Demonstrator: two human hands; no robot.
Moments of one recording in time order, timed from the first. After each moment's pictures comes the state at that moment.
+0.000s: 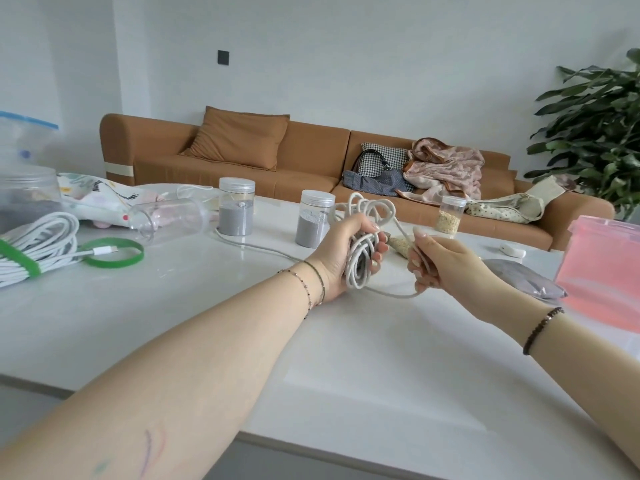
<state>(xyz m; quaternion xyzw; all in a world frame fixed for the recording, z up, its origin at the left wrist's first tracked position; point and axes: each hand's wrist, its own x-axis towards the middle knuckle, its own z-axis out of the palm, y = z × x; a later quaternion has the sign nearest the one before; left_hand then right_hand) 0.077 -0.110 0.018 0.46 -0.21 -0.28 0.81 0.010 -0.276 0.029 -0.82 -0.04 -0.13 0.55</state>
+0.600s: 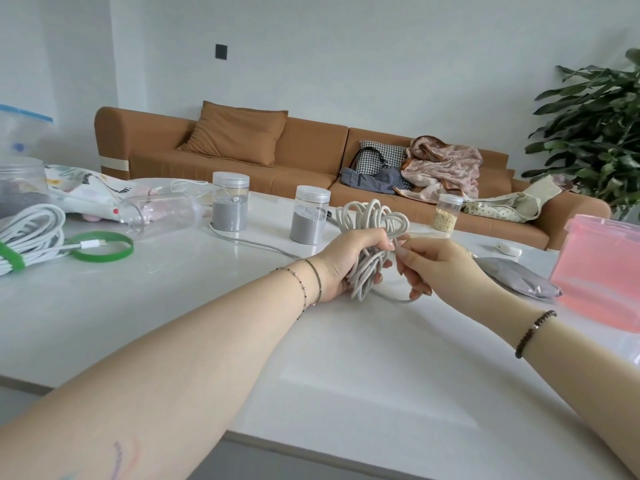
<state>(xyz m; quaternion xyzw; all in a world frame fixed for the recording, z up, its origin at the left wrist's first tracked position) 0.066 -0.117 0.015 0.60 -0.25 -0.23 0.73 0.005 -0.276 0.025 -0.89 -0.06 -0.17 0.41</state>
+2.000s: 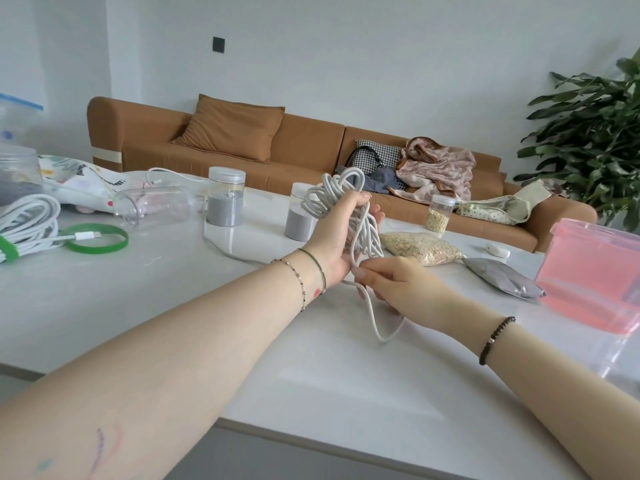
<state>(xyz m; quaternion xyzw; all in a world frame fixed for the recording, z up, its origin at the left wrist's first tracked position) 0.066 -0.123 0.034 0.39 -0.14 -0.17 0.90 -0.003 -0.248 0.015 -0.95 -0.12 -0.11 0.26</state>
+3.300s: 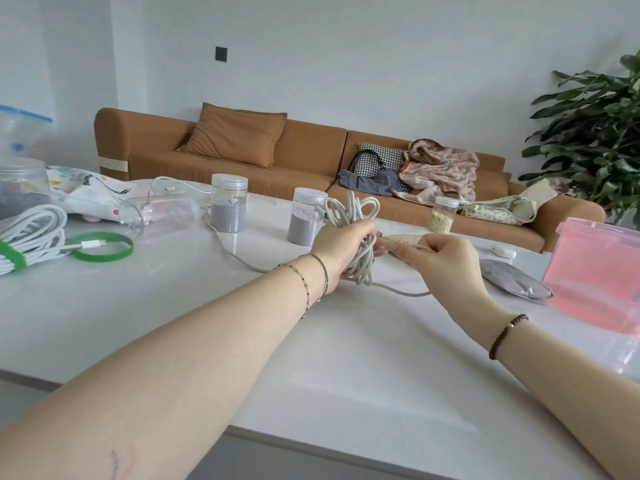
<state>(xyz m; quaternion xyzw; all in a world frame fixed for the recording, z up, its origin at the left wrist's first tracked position) 0.069 -0.125 0.023 0.63 -0.12 -0.10 0.76 0.007 -0.272 0.020 -0.84 0.04 -0.35 0.40</state>
